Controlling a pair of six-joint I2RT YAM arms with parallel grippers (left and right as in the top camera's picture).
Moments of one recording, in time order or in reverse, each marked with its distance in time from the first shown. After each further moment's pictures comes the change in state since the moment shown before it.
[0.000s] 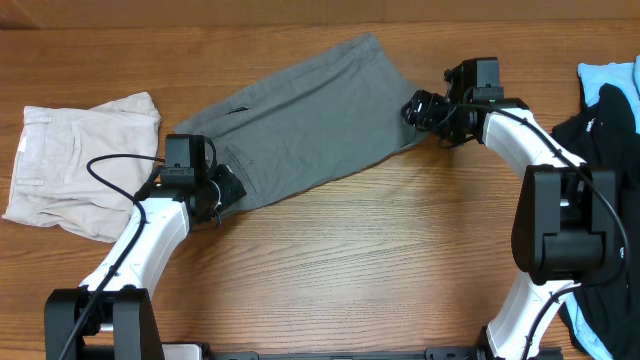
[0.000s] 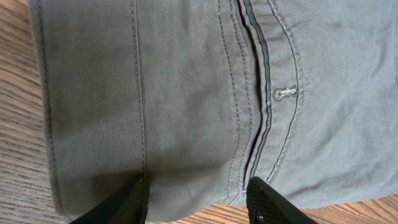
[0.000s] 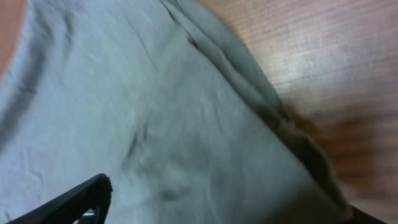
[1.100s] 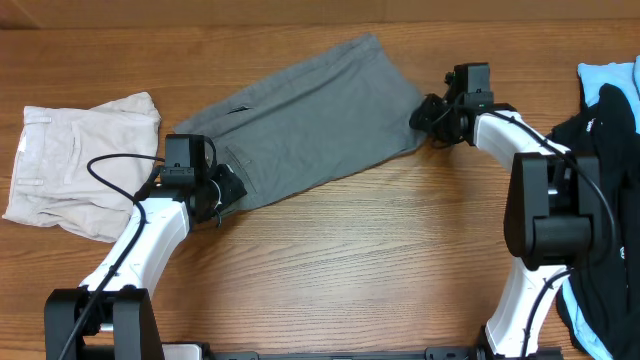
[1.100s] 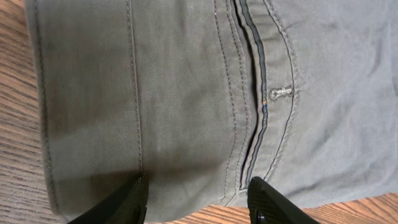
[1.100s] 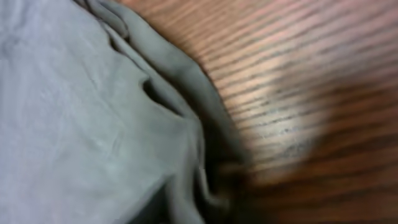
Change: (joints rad) left arm 0.000 0.000 0.000 0.005 0.006 0.000; right arm 0.008 0.096 -0.003 0.094 0.066 0.129
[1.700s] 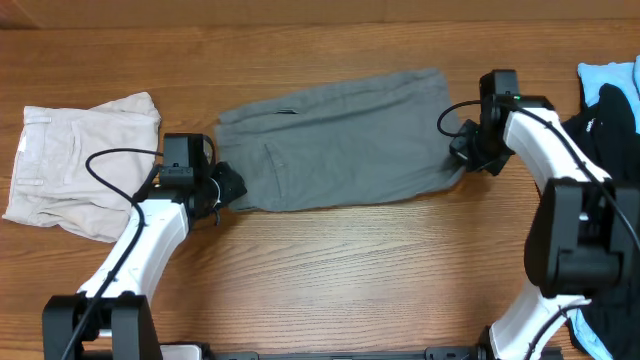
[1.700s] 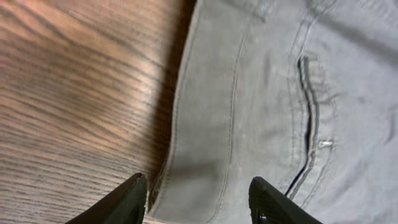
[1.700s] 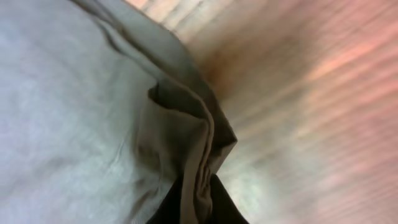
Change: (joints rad) left arm 0.000 -0.021 0.003 0.018 0.000 0.052; right arm -0.073 -0.183 0.005 -0.592 0.287 0.078
